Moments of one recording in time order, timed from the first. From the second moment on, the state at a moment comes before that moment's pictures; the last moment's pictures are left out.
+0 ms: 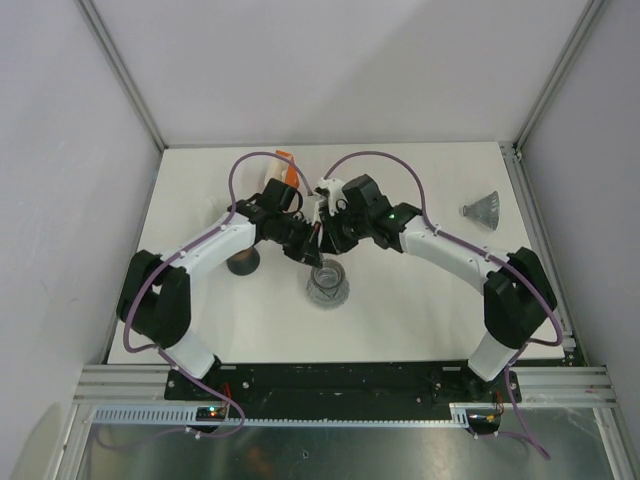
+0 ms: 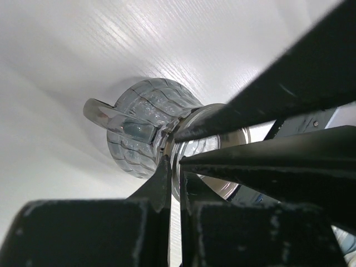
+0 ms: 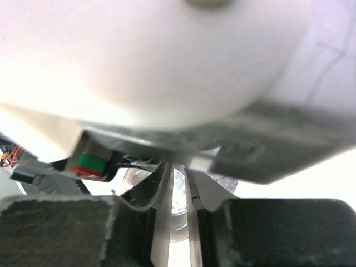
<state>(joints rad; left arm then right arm) -0.51 1.62 1.18 -0.61 0.60 -0.02 0.73 1.68 1.32 -0.37 -0.34 0.18</state>
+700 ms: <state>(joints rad) -0.51 1.63 1.20 -0.62 0.61 -0.02 0.75 1.54 1.15 -0.29 -0.37 0.18</state>
